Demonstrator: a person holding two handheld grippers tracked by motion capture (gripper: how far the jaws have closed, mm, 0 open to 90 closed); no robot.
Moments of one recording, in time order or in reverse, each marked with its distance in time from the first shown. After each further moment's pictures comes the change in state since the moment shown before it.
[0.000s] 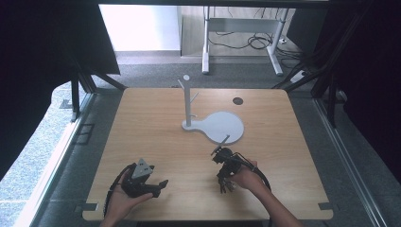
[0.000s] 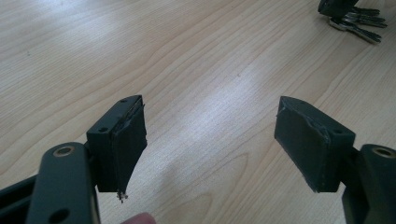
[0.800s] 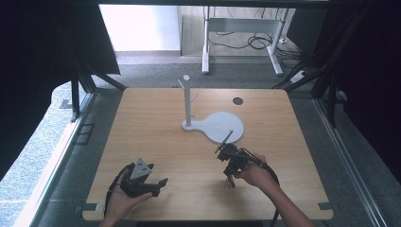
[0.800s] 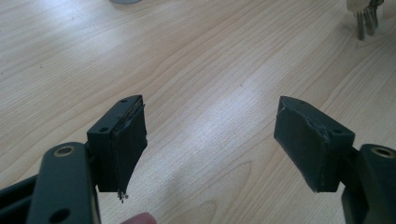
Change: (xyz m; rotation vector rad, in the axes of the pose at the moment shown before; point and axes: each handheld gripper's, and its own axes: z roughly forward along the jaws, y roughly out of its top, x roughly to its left) left arm 0.000 0.001 -0.004 -0.047 0.016 0.007; right arm 0.004 -0.003 -0.042 0.033 -0.066 -0.070
